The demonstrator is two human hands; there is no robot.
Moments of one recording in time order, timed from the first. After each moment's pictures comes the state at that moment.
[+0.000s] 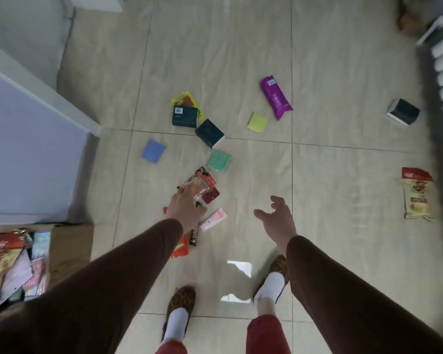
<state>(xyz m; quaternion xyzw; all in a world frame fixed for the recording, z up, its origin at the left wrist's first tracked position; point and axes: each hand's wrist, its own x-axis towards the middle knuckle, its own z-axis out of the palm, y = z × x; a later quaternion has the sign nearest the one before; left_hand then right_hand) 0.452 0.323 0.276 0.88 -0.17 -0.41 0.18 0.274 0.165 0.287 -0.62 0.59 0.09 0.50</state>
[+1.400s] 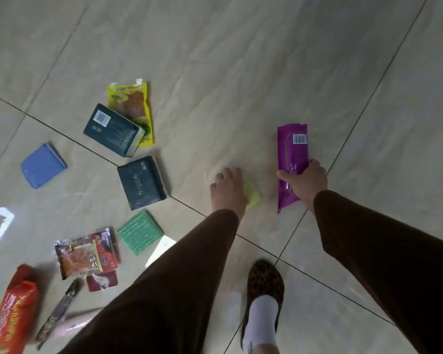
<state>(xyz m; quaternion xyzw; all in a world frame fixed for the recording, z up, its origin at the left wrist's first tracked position) 0.599 -0.177 -0.104 0.94 -0.09 -0.32 0.11 0.581 -0.372 -0.111 -0.78 0.46 0.23 0.35</state>
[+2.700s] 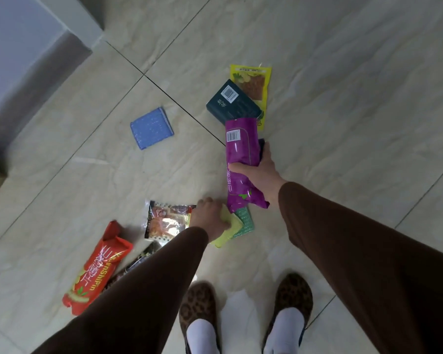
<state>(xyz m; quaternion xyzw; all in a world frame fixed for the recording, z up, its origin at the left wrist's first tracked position) 0.575 0.143 -0.091 0.87 0.03 -0.45 0.19 0.656 -0.022 -0.107 -0.71 0.33 0.37 0.50</state>
